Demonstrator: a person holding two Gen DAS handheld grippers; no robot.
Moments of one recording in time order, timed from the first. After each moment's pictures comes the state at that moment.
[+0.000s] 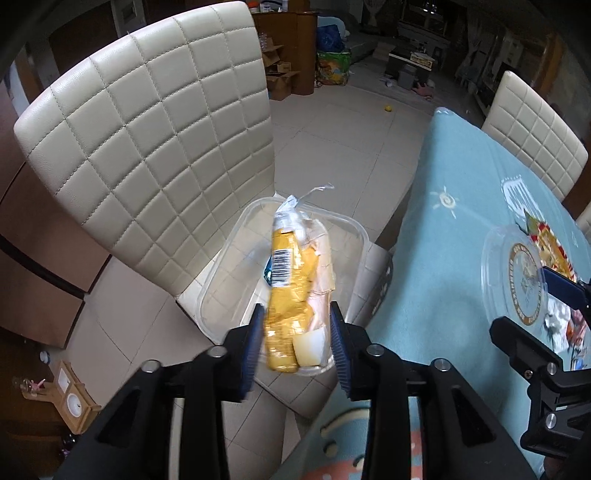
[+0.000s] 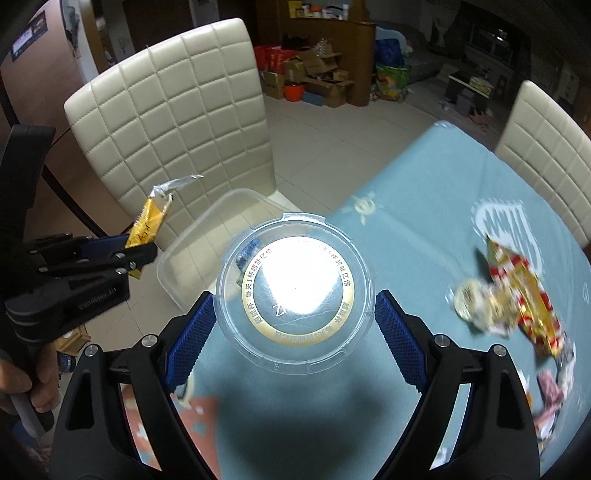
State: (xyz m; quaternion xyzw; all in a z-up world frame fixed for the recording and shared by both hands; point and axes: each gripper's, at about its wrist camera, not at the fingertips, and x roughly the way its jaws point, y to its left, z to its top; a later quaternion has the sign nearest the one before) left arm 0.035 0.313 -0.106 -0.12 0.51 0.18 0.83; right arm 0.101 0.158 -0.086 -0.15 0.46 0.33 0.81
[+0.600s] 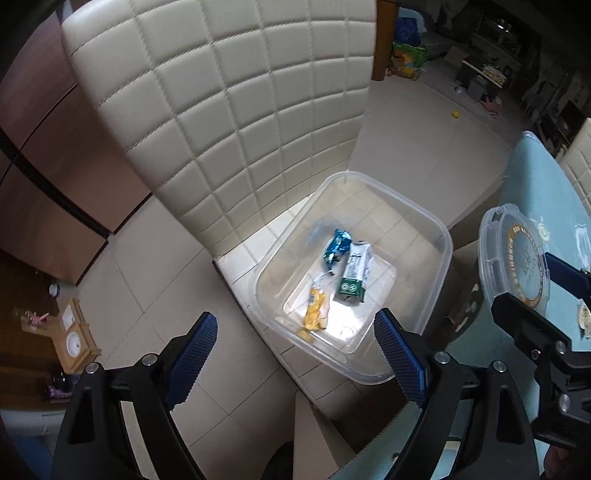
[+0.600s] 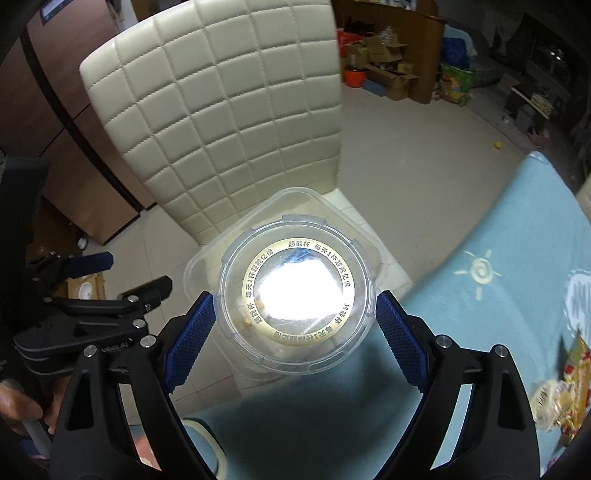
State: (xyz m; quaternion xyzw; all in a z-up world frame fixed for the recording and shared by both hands) left arm 0.015 0.383 -0.155 -0.18 0.54 0.28 0.77; right arm 0.123 0.252 -0.132 -0.19 0.47 0.42 0.75
